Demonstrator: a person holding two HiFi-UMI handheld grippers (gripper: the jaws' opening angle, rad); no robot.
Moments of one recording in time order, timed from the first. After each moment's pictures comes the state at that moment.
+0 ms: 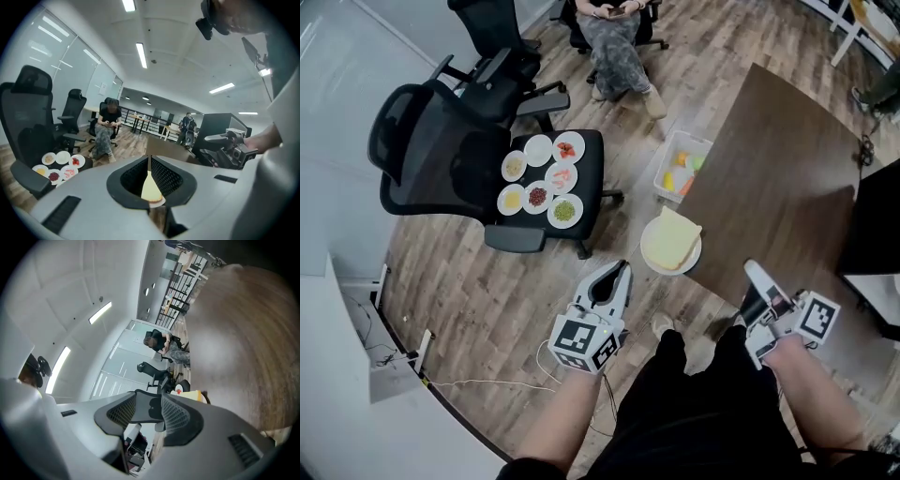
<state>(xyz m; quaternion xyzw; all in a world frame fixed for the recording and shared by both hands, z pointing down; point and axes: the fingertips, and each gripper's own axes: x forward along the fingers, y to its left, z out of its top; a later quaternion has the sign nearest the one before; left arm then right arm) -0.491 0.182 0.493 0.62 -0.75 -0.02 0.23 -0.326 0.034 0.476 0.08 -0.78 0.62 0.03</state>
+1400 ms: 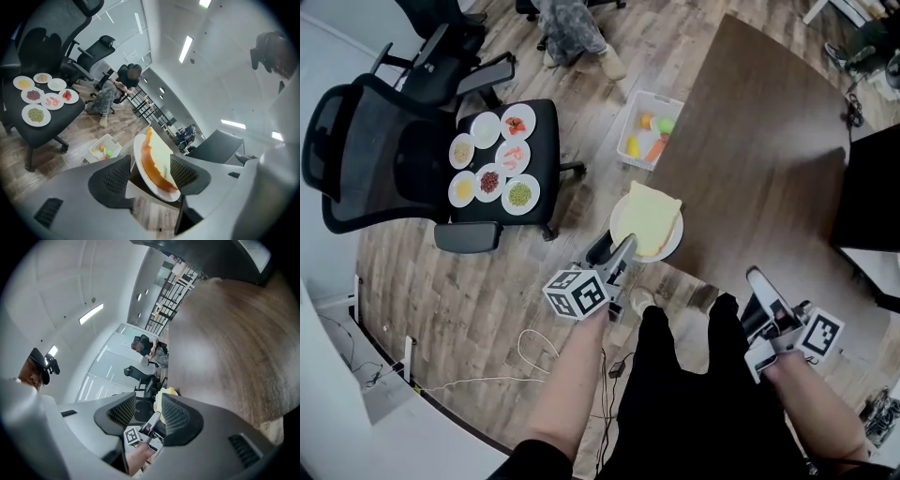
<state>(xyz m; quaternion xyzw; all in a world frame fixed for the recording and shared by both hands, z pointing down) -0.488 0.121 0.680 0.60 -0.65 -0.19 0.43 -0.274 0.036 0.532 0.17 -0.77 0.61 0.05</state>
